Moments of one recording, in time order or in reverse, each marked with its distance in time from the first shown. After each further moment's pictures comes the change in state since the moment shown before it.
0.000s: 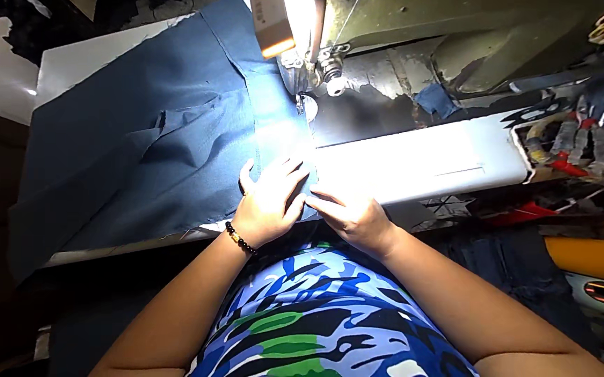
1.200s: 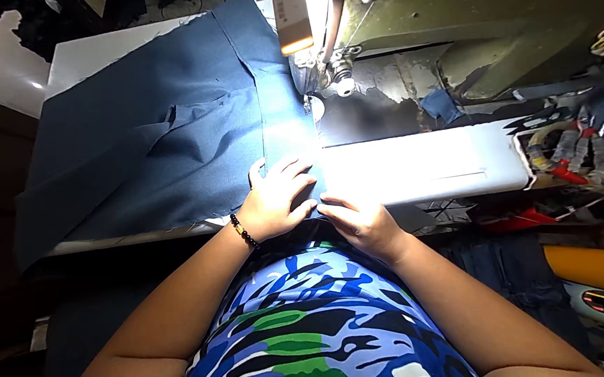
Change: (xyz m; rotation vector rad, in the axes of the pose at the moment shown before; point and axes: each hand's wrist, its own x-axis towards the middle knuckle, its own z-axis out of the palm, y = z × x) left_hand 0.004 -0.001 -0.006 -0.057 -0.069 0.039; right_hand -0.010 -0.001 -0.007 0.129 -0.020 -0.014
